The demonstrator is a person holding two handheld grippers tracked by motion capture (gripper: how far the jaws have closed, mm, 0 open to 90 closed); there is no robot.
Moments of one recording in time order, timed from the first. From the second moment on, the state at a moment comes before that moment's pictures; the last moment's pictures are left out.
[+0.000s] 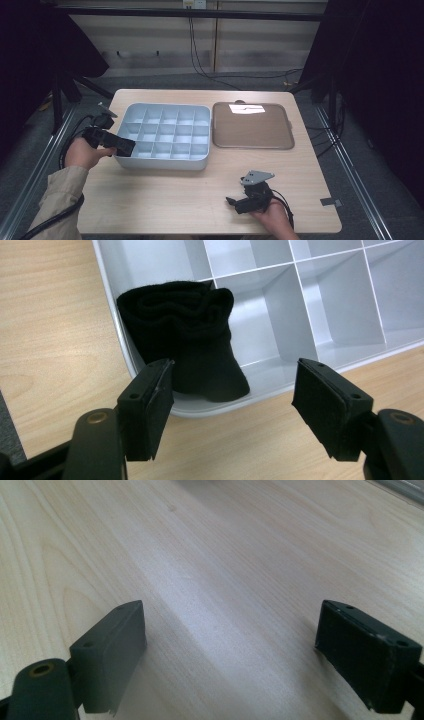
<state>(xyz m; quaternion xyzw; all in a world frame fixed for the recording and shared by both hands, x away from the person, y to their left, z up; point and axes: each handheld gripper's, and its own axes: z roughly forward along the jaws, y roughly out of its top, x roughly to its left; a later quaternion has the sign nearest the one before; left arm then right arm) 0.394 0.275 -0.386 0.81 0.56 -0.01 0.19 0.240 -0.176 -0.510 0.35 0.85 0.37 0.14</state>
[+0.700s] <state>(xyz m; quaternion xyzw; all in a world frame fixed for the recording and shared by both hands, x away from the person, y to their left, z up) 0.376 0.272 -0.385 0.82 0.54 -0.01 0.21 0.240 -0.176 -0.510 0.35 0.85 0.37 0.14</state>
